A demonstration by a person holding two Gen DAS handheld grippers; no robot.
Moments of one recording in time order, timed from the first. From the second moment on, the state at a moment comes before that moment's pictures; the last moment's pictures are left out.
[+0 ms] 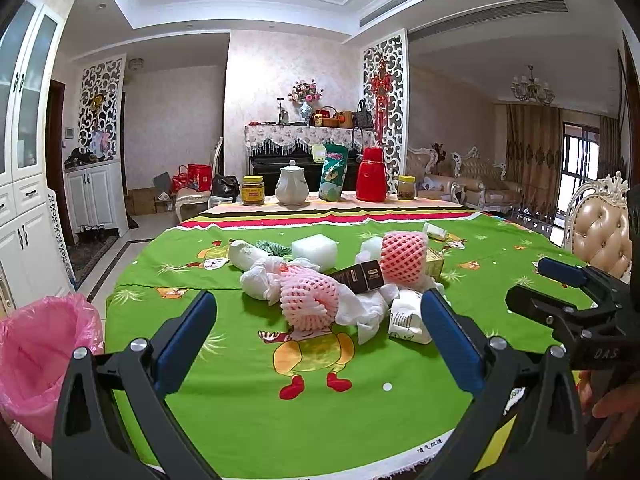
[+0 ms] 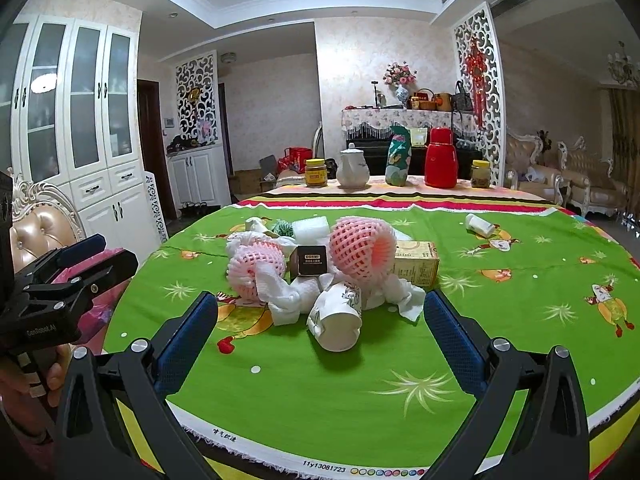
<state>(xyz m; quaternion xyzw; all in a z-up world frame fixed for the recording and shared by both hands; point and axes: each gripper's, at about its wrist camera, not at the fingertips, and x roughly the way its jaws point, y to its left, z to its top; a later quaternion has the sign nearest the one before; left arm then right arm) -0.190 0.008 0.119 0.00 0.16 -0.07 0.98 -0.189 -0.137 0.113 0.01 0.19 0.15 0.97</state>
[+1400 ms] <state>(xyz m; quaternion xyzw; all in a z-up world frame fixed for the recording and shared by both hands) -0.189 0.010 0.117 0.00 0.16 -0.07 0.98 -0.185 -0.135 0.109 0.01 0.23 0.15 0.96</state>
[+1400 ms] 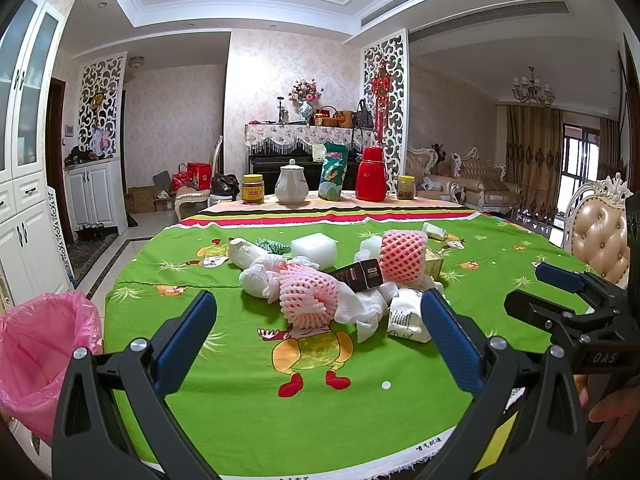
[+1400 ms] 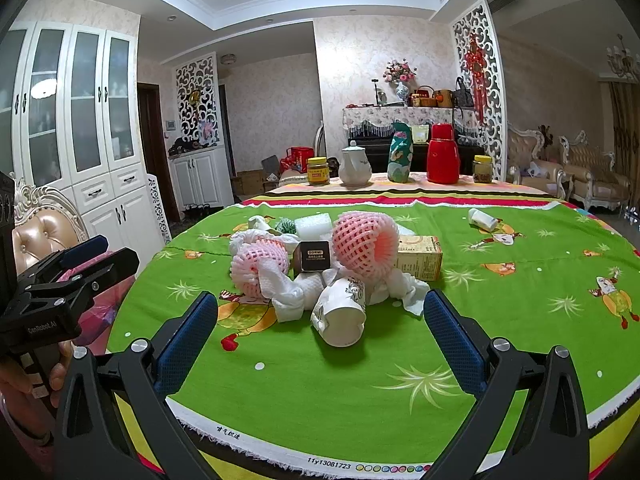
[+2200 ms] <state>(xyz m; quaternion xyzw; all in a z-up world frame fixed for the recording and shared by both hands) -0.090 0.059 0.047 -0.04 0.35 -0.04 0.93 -0.041 -0.111 0.044 0.00 0.41 0.17 0.90</state>
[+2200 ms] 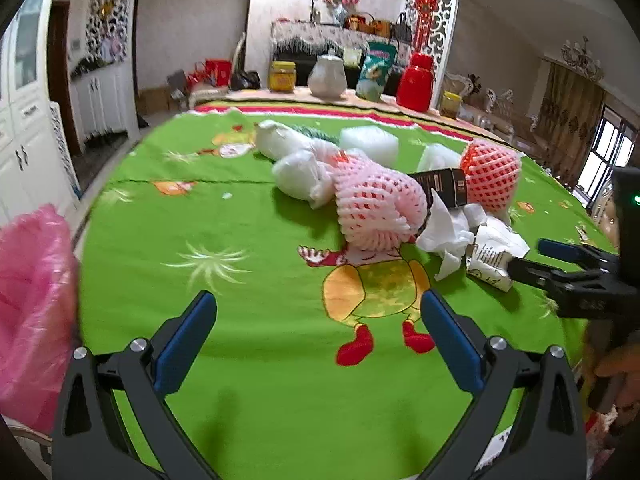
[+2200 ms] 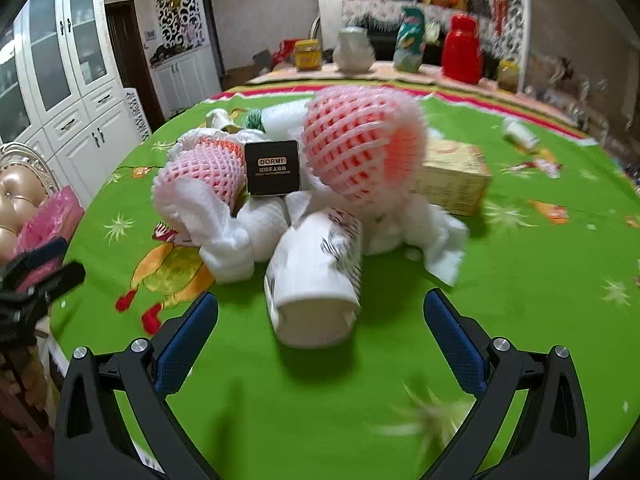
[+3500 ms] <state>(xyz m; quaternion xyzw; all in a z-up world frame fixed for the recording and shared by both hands) -0.017 -0.078 0.033 0.02 0.38 -0.21 0.90 -0.057 -0.215 0.064 0.09 0.33 0.12 0.93</state>
